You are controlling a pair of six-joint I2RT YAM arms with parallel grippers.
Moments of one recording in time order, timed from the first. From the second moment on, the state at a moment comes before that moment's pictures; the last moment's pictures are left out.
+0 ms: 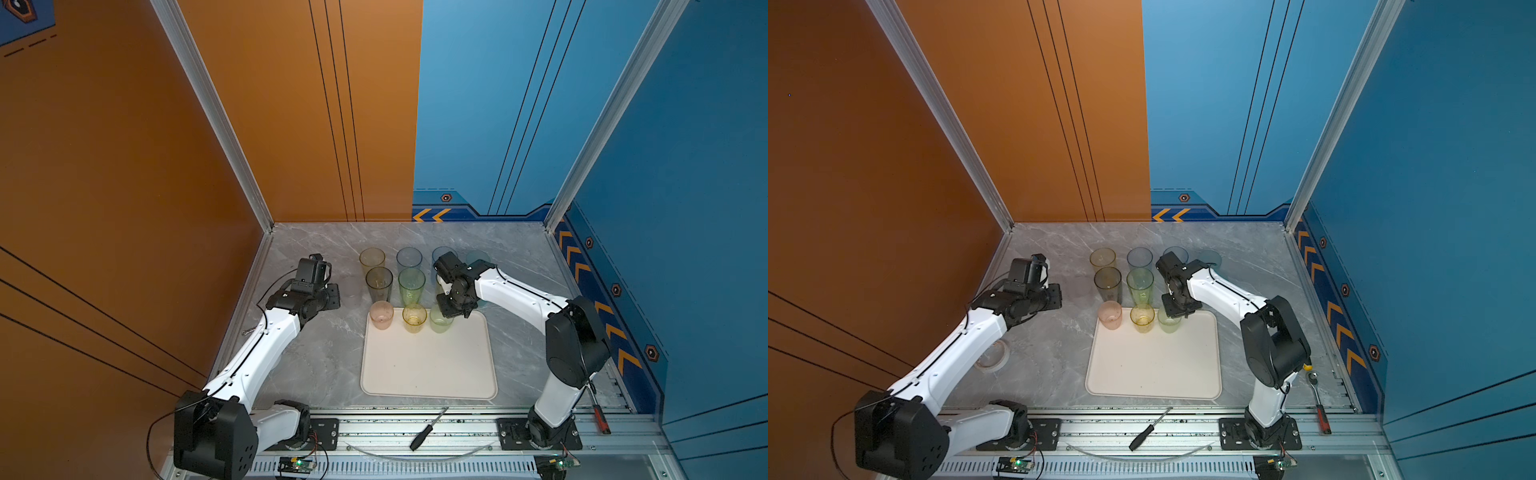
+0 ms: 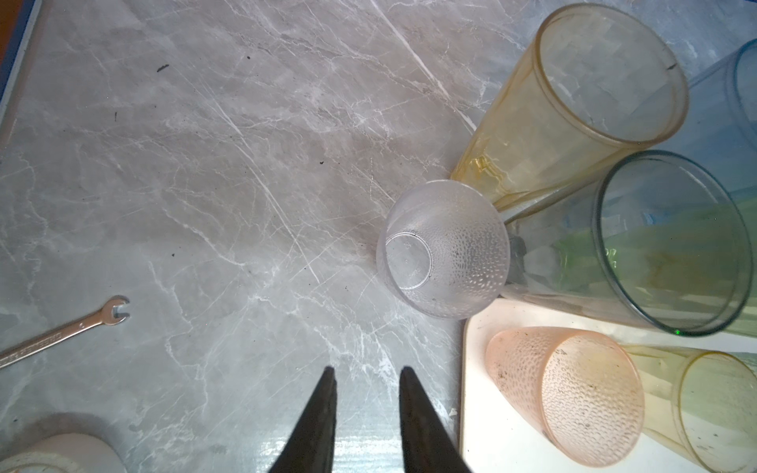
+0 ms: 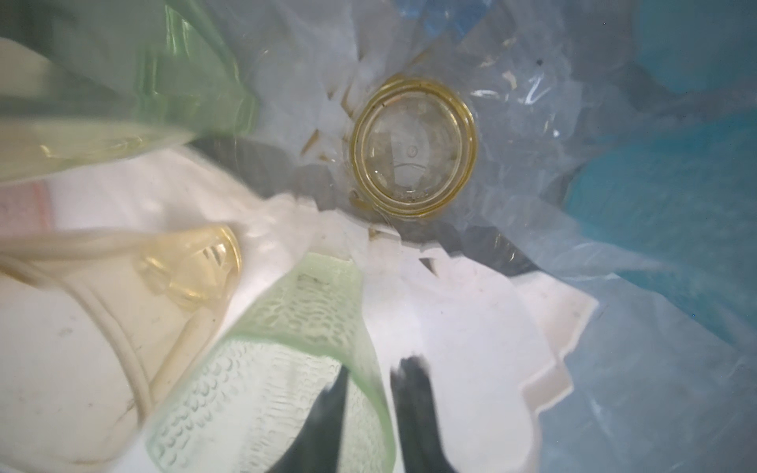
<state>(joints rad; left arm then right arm) -0.20 1.20 0.93 -0.62 -0.07 -0.31 0.58 1.78 1.34 -0.94 0.04 0.30</state>
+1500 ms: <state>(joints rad) -0.18 1.58 1.16 -0.63 -0.05 -0.28 0.41 1.26 1.19 -0.94 0.05 0.30</state>
